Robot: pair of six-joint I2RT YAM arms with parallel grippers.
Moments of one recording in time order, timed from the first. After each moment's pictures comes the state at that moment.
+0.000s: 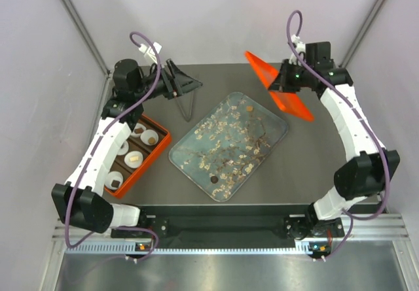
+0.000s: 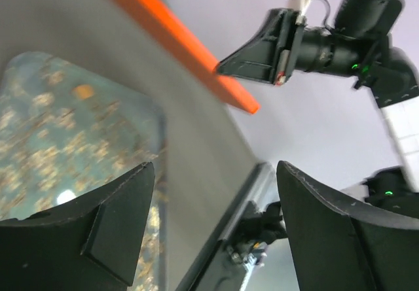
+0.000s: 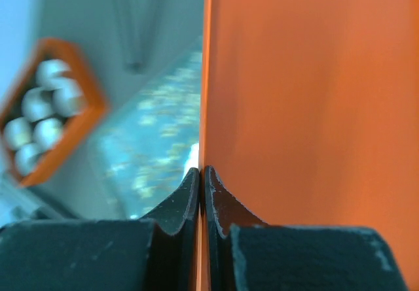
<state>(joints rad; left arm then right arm) -0.22 1.33 1.33 -0.16 0.75 -0.72 0.15 1.61 1.67 -0.79 -0.39 0.23</state>
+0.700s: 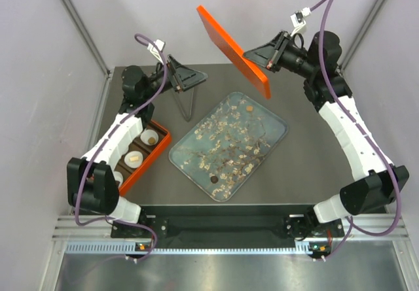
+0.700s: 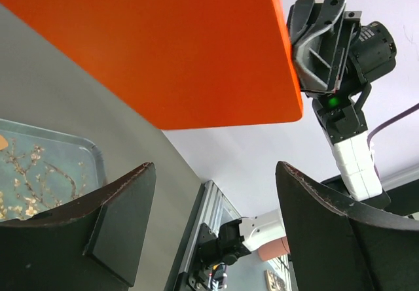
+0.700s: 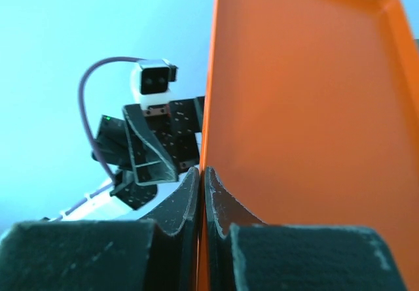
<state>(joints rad) -0.22 1.48 1.19 0.56 0.90 -1.15 0.31 1.46 1.60 -0.09 -0.64 0.86</state>
